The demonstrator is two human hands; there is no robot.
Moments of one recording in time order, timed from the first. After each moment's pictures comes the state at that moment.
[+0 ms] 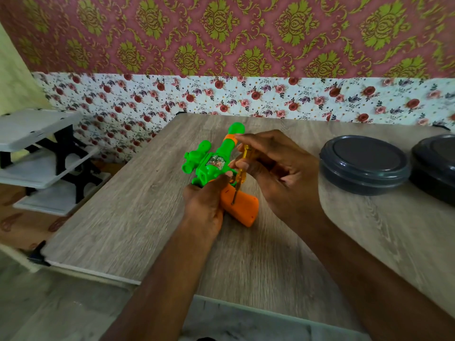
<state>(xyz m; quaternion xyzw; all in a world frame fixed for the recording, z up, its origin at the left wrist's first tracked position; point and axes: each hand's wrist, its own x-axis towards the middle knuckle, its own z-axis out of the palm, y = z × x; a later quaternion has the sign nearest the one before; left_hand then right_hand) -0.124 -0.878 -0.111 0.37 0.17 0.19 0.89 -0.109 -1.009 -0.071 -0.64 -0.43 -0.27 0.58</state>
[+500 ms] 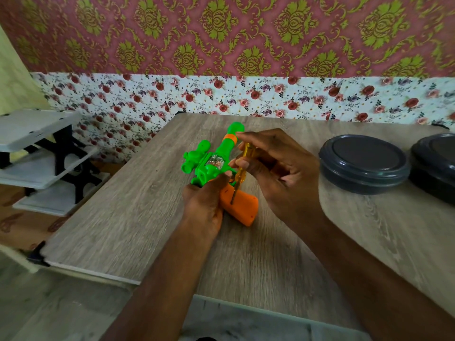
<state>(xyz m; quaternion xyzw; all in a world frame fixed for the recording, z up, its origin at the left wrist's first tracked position) -0.122 -0.875 -0.115 0.38 0.17 0.18 0.89 -0.108 -1.009 -0.071 -0.64 -0.42 -0.29 0.57</state>
